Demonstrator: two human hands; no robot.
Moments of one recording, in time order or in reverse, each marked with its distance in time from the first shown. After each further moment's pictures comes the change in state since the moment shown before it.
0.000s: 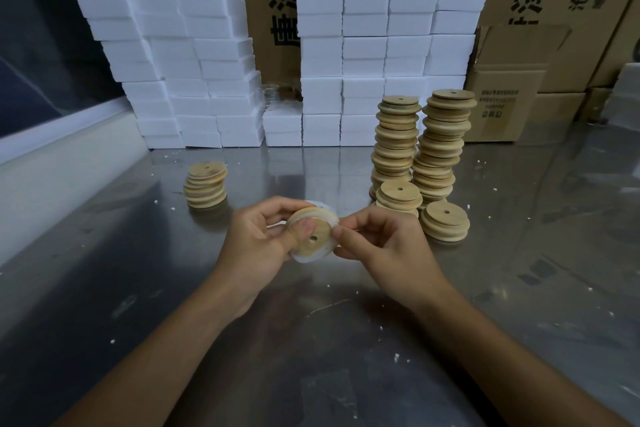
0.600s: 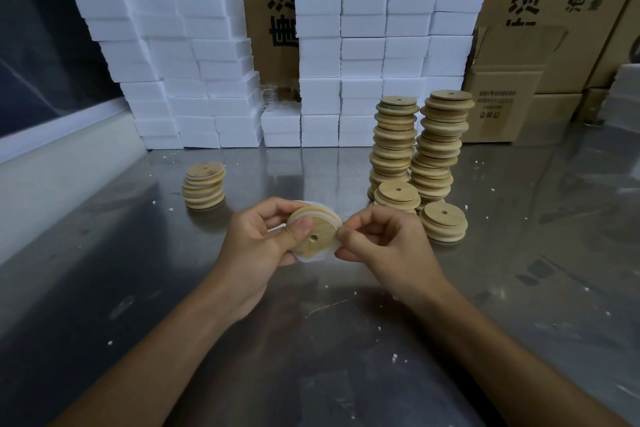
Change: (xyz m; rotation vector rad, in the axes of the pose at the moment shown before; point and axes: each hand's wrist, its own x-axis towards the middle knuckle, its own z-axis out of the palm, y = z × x) left_hand 0.000 -0.003 0.000 -0.109 0.015 -0.123; right_hand 0.000 -0.003 -0.004 0.020 0.019 0.037
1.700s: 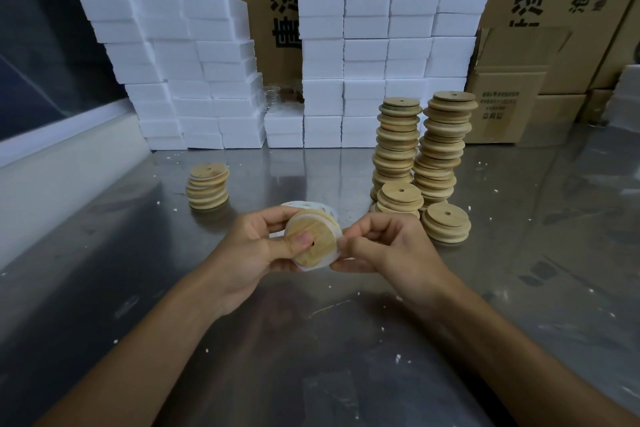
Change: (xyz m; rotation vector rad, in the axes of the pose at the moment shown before) left_hand 0.001 0.012 -0.015 0.076 -0.218 -0.119; right_hand -0.004 -0.012 -0.002 0.162 -0.128 0.167
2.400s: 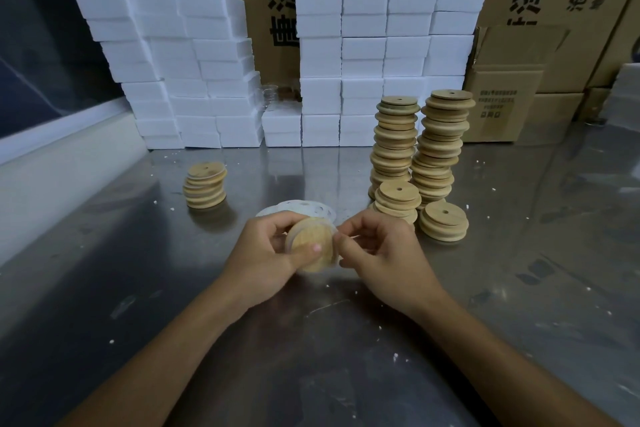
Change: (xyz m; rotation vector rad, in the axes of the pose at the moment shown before) left_hand 0.005 -0.015 0.013 0.368 0.179 0.187; right_hand 0.004 0.017 0.001 -0.450 0.123 -0.203
